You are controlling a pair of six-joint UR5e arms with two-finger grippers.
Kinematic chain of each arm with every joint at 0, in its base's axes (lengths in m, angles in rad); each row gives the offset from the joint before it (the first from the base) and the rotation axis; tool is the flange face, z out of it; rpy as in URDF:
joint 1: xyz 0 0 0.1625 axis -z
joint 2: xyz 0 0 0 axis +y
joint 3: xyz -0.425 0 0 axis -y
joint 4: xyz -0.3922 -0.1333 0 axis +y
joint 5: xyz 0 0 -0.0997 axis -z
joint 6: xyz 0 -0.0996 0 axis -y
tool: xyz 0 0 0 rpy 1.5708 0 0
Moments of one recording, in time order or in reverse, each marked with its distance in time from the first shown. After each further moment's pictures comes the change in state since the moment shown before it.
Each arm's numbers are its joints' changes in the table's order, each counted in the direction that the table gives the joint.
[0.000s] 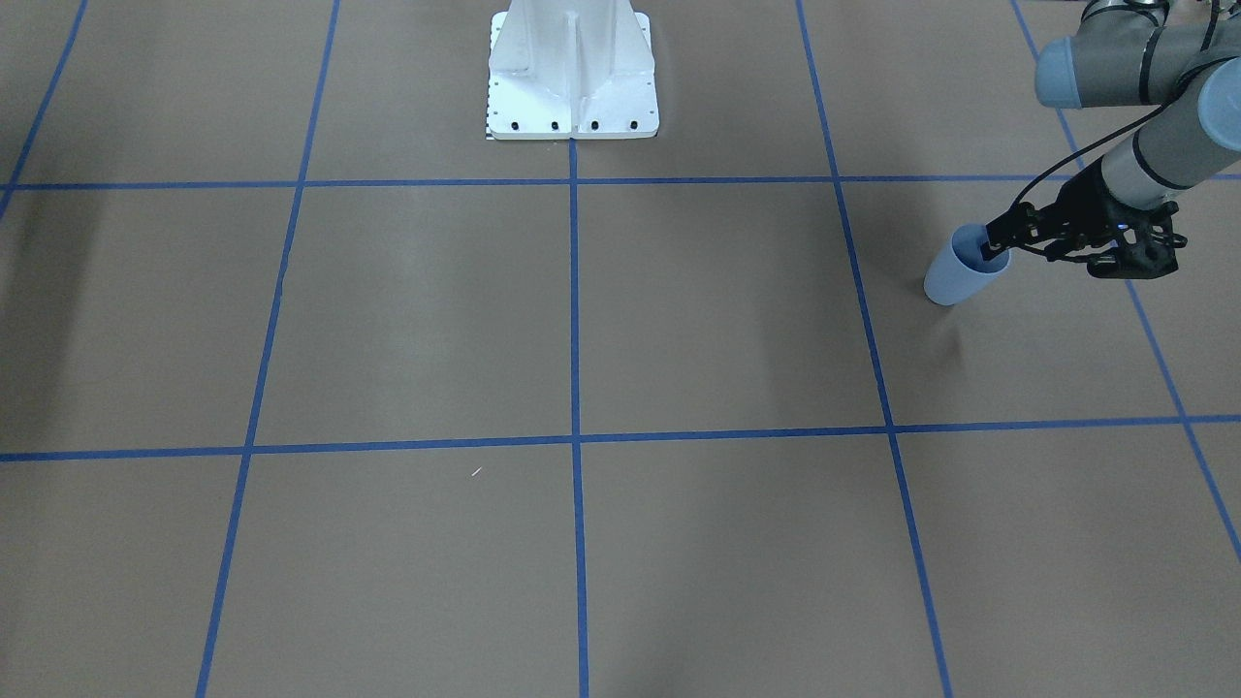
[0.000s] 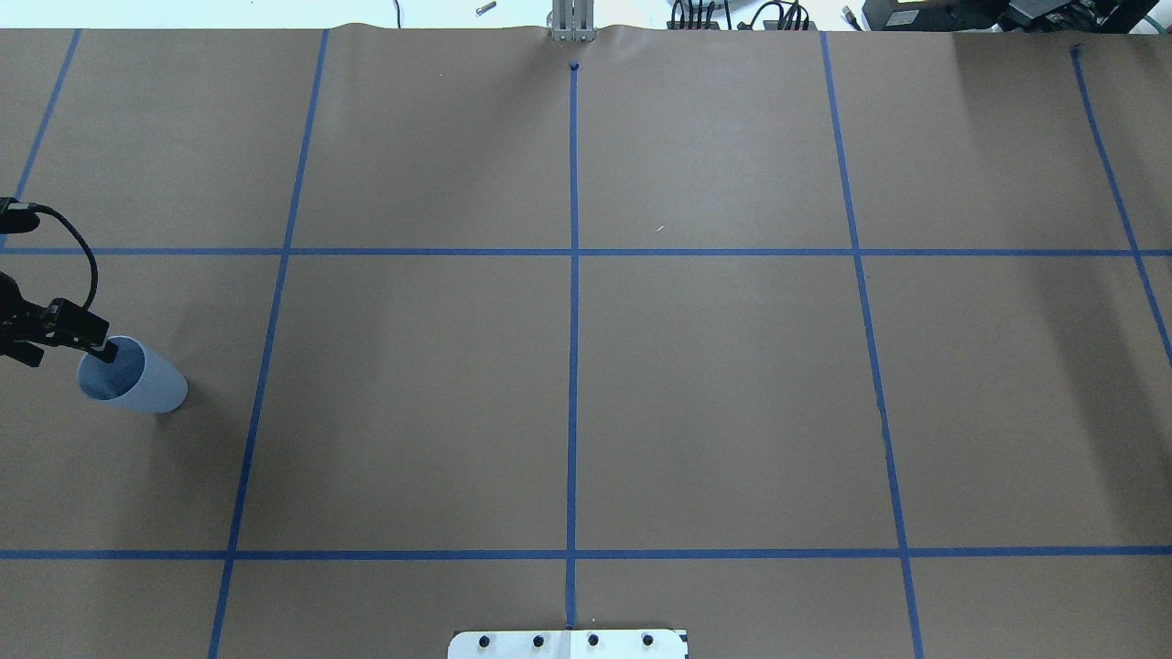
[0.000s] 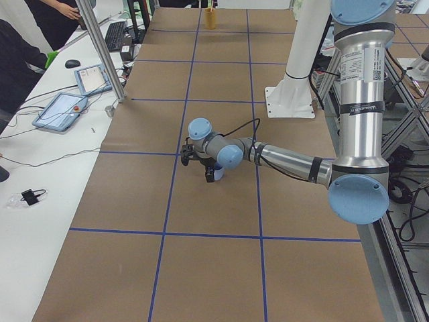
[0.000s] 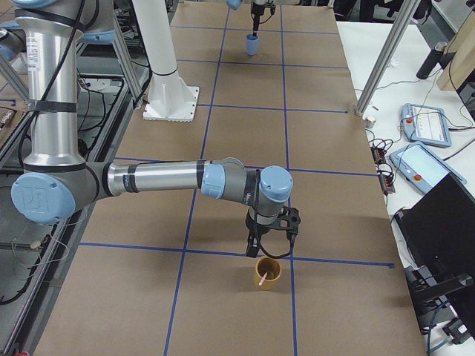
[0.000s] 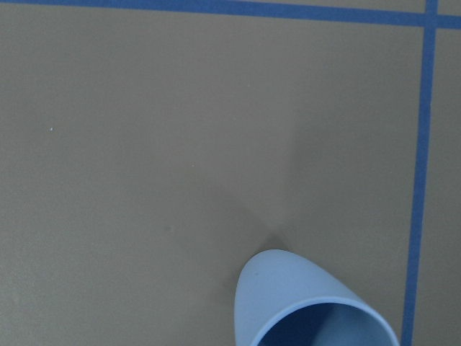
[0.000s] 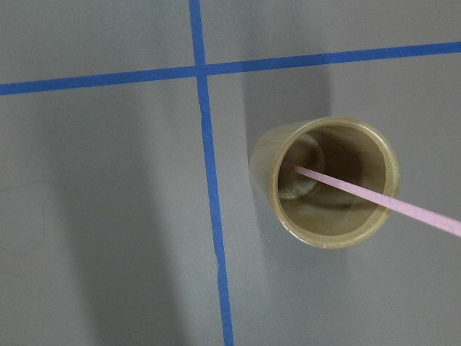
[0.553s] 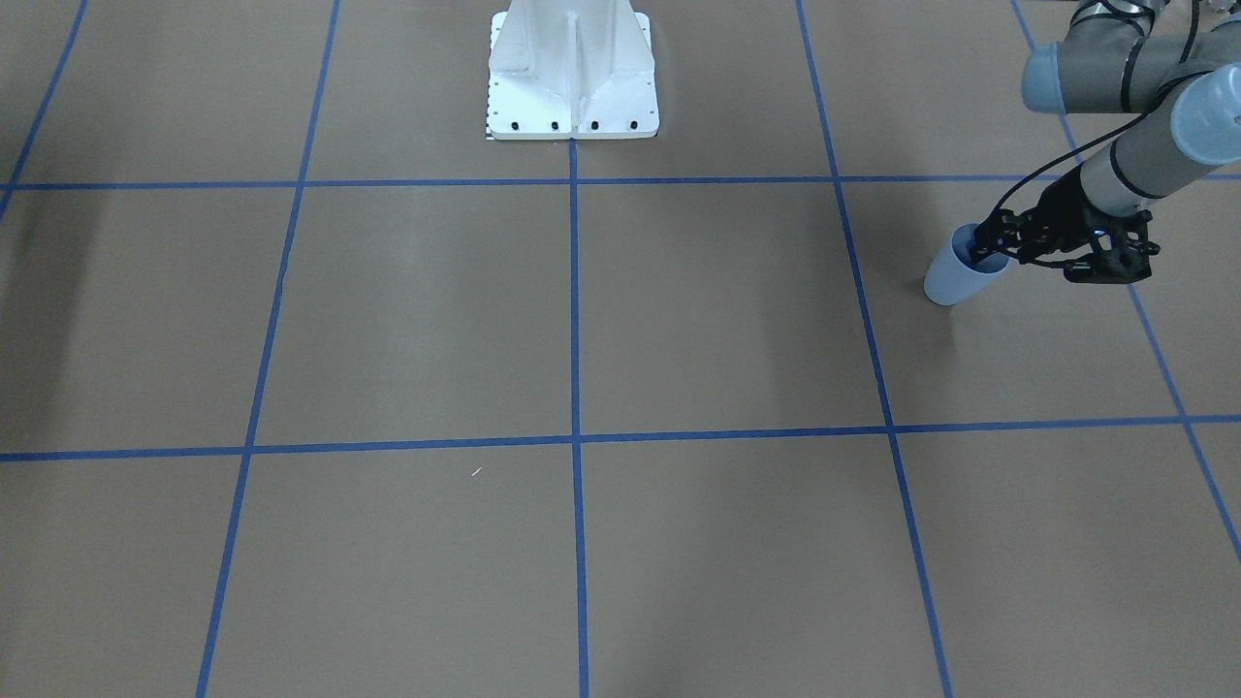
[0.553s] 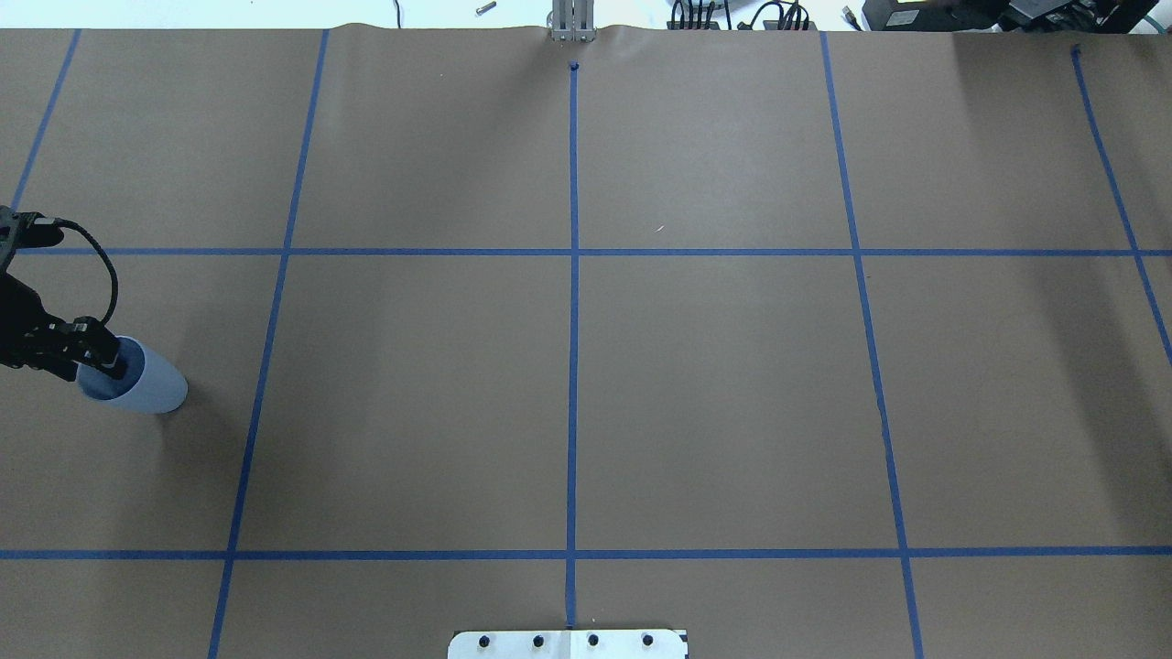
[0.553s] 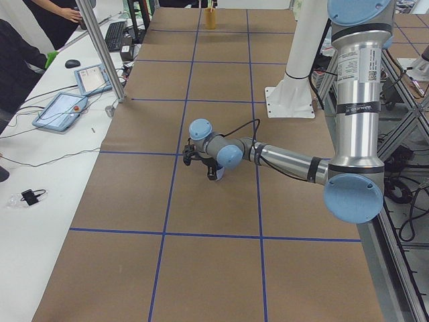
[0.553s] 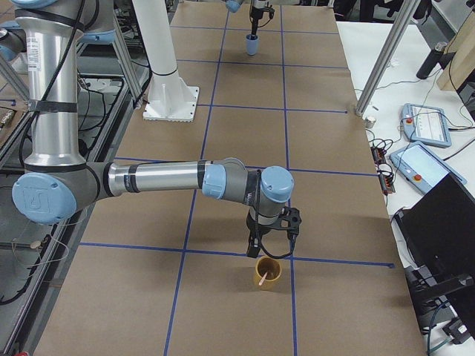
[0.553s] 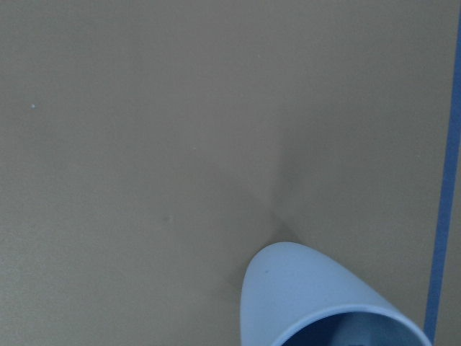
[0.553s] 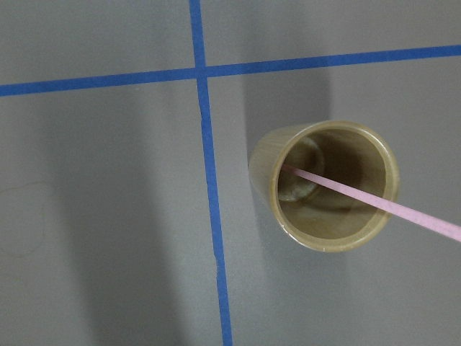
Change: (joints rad) left arm -0.037 0.008 0.008 0.002 -0.003 -0.011; right arm 0.000 -0.004 -0.005 0.000 -0.002 -0.004
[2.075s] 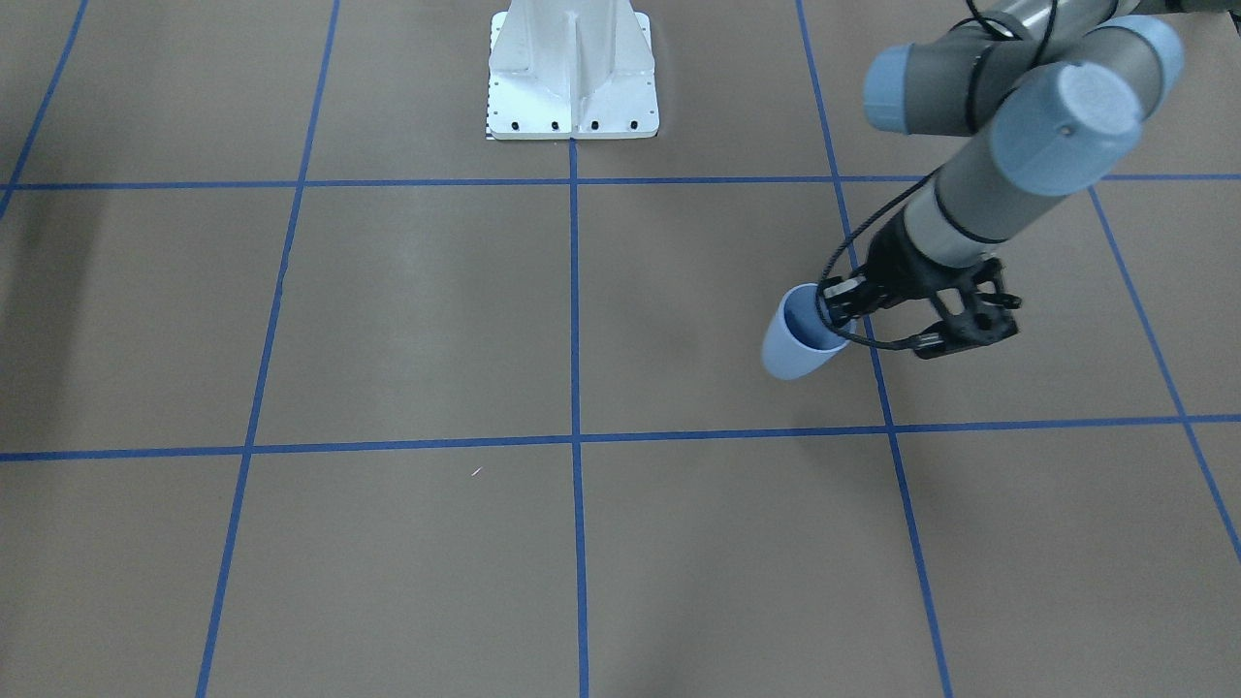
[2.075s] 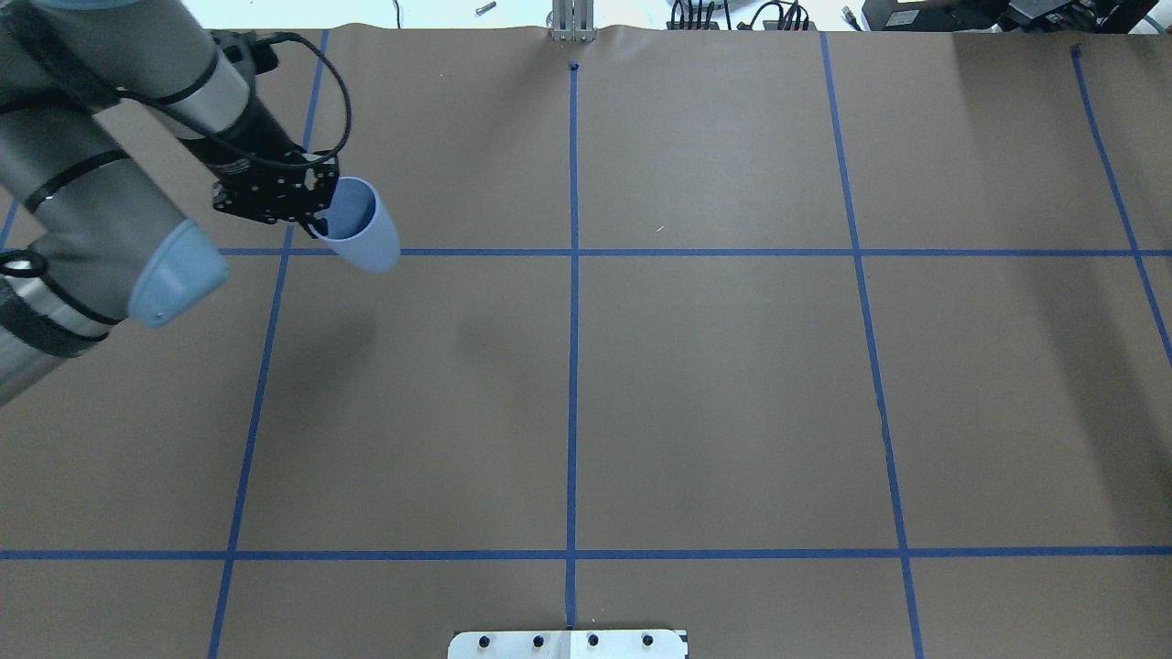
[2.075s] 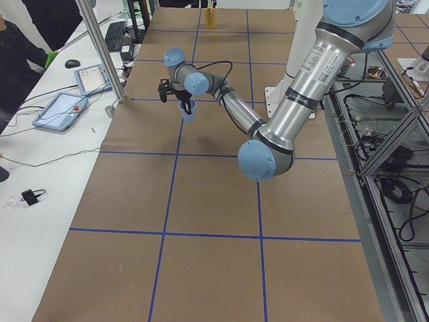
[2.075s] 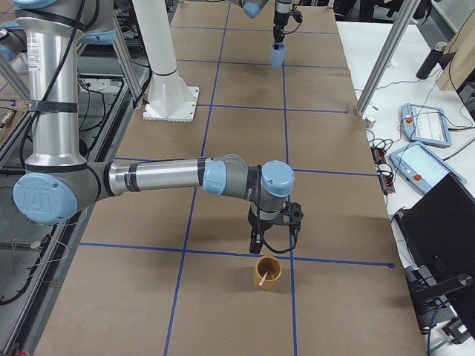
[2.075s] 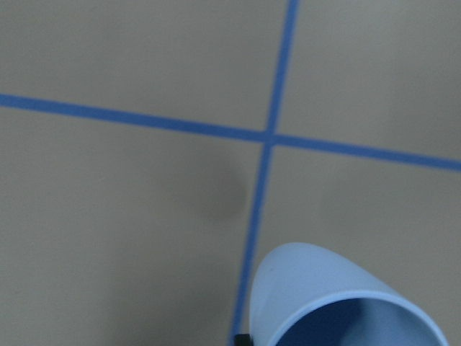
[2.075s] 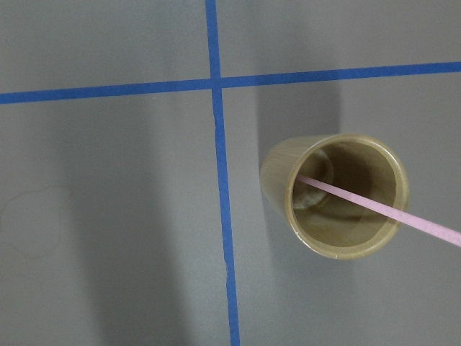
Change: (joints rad) left arm -0.084 0.691 0.123 -0.398 0.074 -0.442; right arm 0.000 -0.006 0.026 0.000 0.006 -0.002
